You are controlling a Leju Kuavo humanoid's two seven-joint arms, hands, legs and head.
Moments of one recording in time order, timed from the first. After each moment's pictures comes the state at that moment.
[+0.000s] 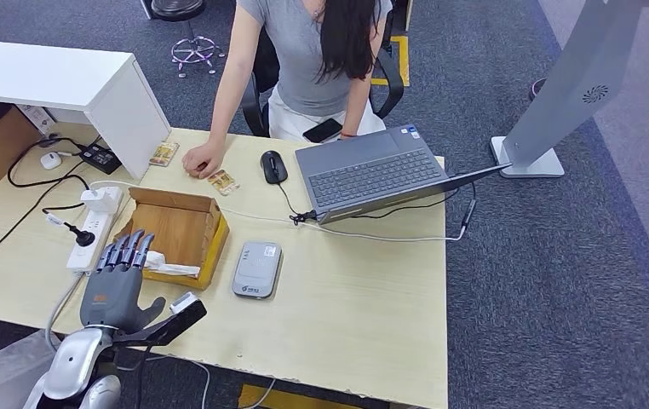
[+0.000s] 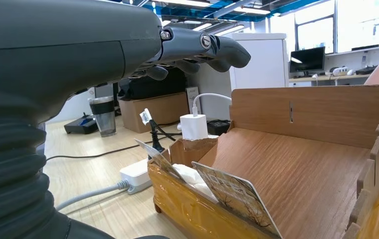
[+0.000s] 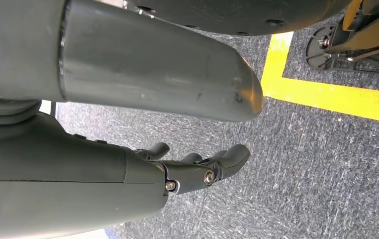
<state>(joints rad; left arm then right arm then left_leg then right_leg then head) 0.19 0.23 -0.04 -1.71 -1.31 0.20 0.17 -0.01 0.10 -0.26 -0.18 0.75 -0.17 0.09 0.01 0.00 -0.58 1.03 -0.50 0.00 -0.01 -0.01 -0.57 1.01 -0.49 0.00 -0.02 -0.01</state>
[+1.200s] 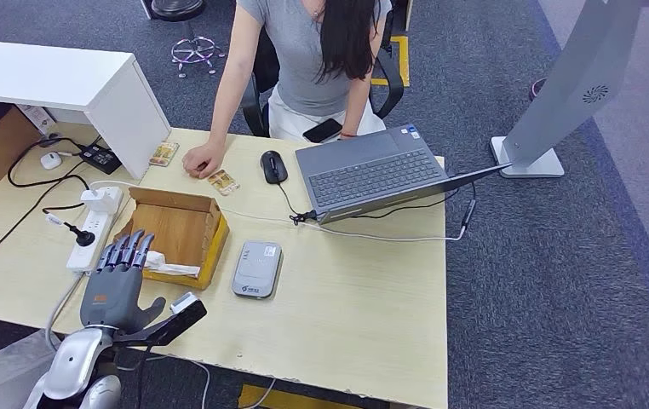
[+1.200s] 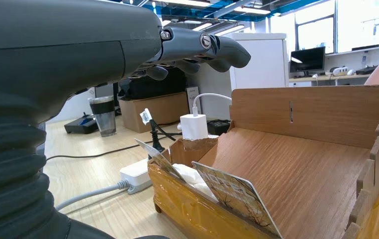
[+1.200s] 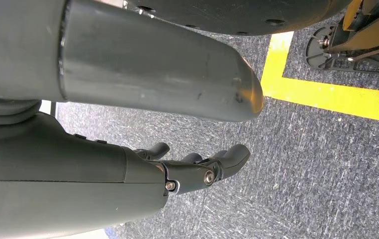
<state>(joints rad) 0.19 0.23 -0.04 -1.71 -1.31 0.20 0.17 -0.01 0.10 -0.26 -0.18 0.75 -0.17 0.09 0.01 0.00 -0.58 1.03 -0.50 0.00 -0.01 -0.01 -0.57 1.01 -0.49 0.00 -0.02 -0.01</state>
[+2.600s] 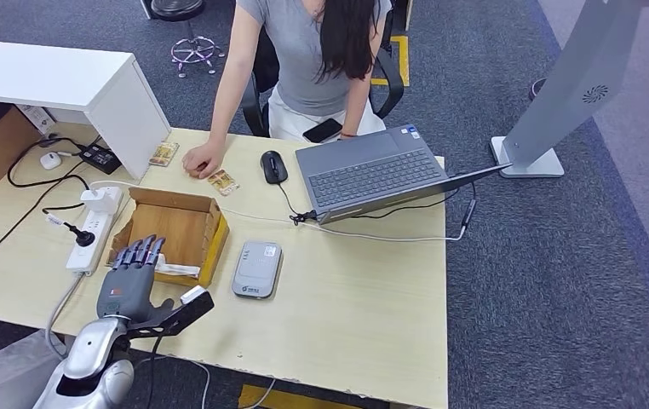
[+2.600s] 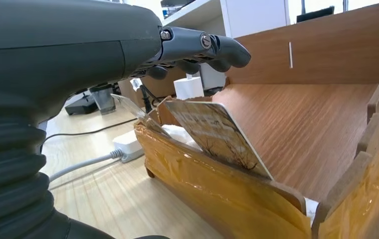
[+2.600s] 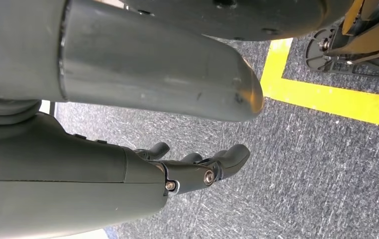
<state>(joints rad) 0.09 0.20 -0.04 -1.53 -1.30 0.16 0.16 -0.02 0.10 -0.26 -0.18 0.77 -0.15 0.10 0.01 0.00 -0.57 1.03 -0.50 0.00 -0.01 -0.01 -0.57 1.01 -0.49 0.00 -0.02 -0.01</state>
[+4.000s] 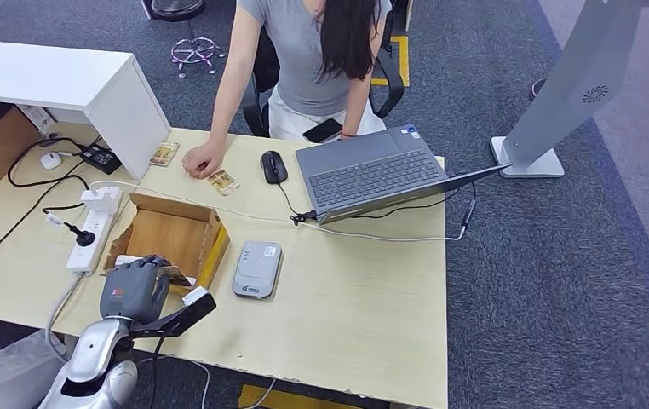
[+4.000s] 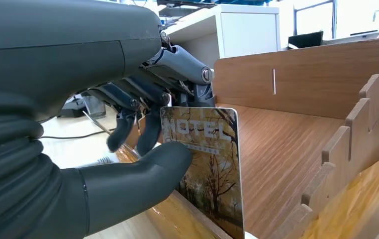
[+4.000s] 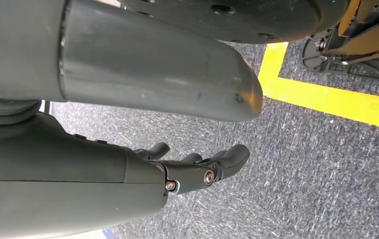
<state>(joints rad) 0.08 0.19 -0.04 -1.51 -1.29 0.26 0.11 -0.02 0.10 -0.26 -0.18 0.79 -0.15 0.08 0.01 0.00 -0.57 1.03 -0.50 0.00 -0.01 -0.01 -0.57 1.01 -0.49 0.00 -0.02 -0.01</state>
